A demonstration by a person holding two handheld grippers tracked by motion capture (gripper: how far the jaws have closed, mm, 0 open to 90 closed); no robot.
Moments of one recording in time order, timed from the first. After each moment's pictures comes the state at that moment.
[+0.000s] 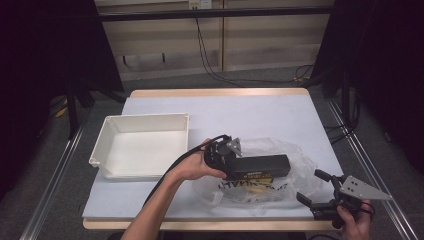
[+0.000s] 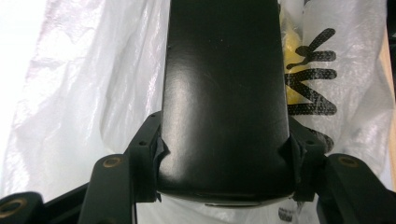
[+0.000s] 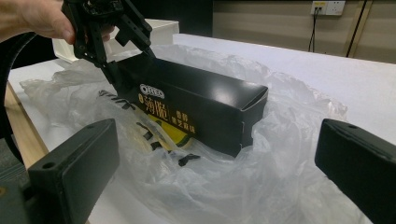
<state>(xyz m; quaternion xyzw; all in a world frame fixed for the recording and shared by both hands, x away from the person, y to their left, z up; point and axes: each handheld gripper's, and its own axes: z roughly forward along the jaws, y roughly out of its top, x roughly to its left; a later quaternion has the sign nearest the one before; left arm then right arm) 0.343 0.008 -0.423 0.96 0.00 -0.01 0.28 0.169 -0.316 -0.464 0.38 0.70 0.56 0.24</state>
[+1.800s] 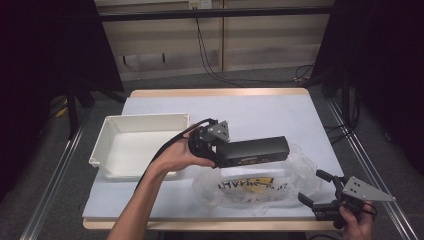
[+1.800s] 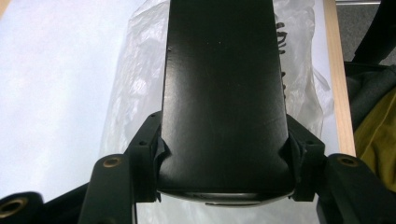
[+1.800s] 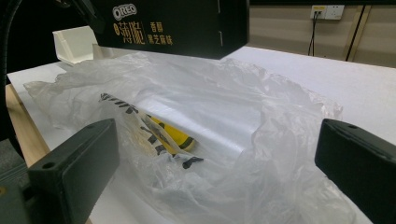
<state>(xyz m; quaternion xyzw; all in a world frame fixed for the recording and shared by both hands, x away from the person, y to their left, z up) 0.340 0.047 -0.353 0.94 0.00 0.03 0.33 0.167 -0.319 -0.463 0.37 0.70 0.56 0.24</state>
